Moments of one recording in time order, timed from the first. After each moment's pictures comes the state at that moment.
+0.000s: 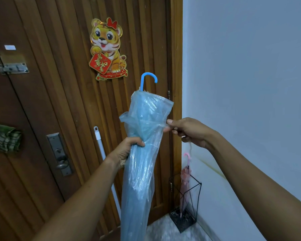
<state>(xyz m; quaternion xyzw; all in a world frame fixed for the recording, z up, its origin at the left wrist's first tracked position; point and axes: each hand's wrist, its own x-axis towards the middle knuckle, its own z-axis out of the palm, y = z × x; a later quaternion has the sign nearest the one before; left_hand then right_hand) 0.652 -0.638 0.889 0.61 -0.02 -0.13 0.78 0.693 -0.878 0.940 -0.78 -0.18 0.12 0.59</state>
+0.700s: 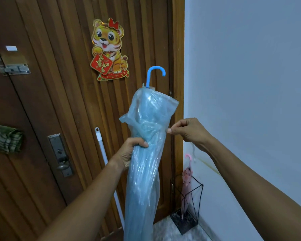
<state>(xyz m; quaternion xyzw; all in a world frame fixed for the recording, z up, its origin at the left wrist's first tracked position) 0.648 -0.647 0.892 0.57 -0.07 -0.13 0.81 0.701 -0.871 0.926 -0.74 -0.21 -0.01 0.64</state>
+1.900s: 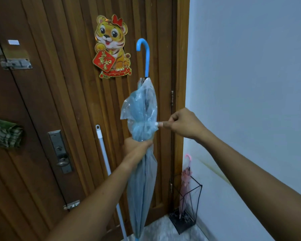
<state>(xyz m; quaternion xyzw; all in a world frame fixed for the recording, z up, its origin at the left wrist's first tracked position) 0.665 -0.665 0.872 0.74 0.11 0.19 0.64 0.691 -0.841 0.958 -0.89 -0.19 -0.10 0.39</state>
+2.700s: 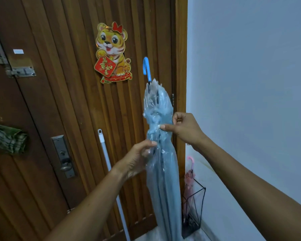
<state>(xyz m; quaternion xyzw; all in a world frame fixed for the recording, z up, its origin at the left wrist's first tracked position) 0.639 -0.659 0.890 0.63 -0.13 -0.12 0.75 0.699 -0.845 0.935 -0.75 -0.23 -0.10 0.61</state>
